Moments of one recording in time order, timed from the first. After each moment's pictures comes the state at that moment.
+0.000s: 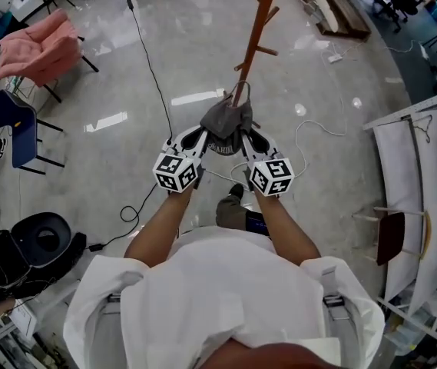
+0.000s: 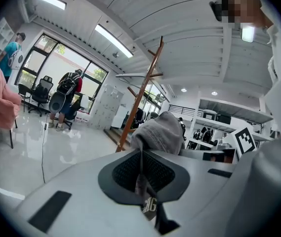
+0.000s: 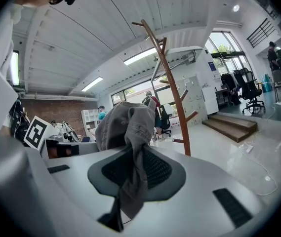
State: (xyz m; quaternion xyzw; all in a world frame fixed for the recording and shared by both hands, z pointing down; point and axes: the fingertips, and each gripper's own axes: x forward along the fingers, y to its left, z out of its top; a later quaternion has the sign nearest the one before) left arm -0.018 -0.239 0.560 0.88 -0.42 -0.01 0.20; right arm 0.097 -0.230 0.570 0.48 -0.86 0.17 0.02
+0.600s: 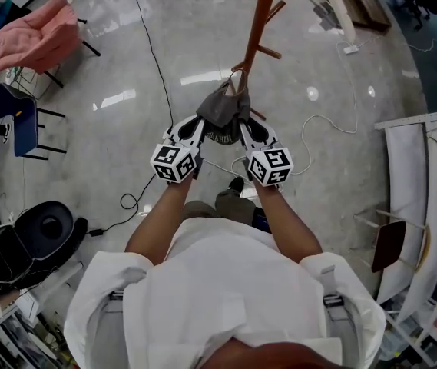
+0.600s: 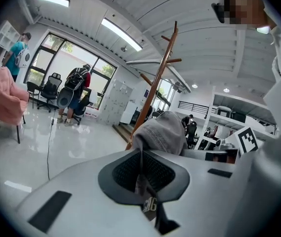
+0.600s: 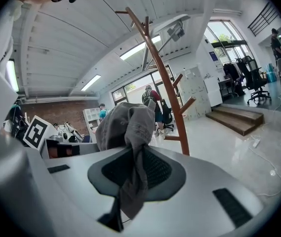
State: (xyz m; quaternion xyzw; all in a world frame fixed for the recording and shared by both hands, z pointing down) left arm 0.001 -0.328 0.604 0.86 -0.47 0.01 0.23; right arm 0.119 -0.324 0.614 0.46 -0.87 0.21 0.04
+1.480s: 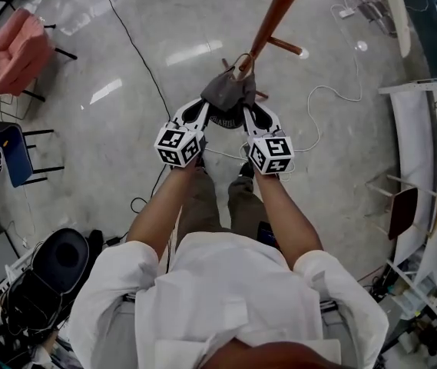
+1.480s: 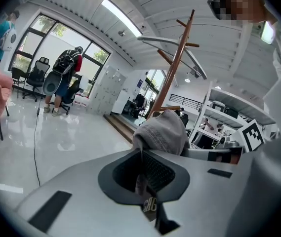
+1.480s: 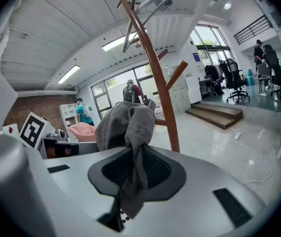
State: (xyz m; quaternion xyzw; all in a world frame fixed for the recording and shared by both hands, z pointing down) left arm -0.020 -0.434 0.700 0.88 -0.39 0.04 0.26; right arm 0.094 -0.406 0.704 0.55 -0.80 0.23 0.06
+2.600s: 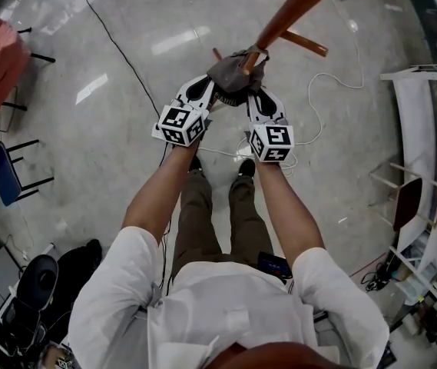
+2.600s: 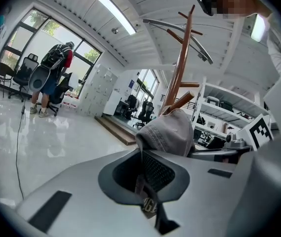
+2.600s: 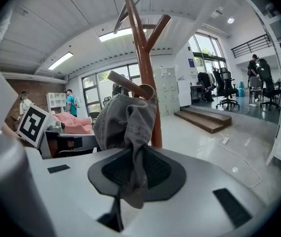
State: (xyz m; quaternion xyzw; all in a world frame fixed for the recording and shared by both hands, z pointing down) left arm 0.033 -0.516 0.812 0.91 -0.35 0.03 0.23; right arm 0.138 -0.464 0.818 0.61 -0.76 0.19 0.10
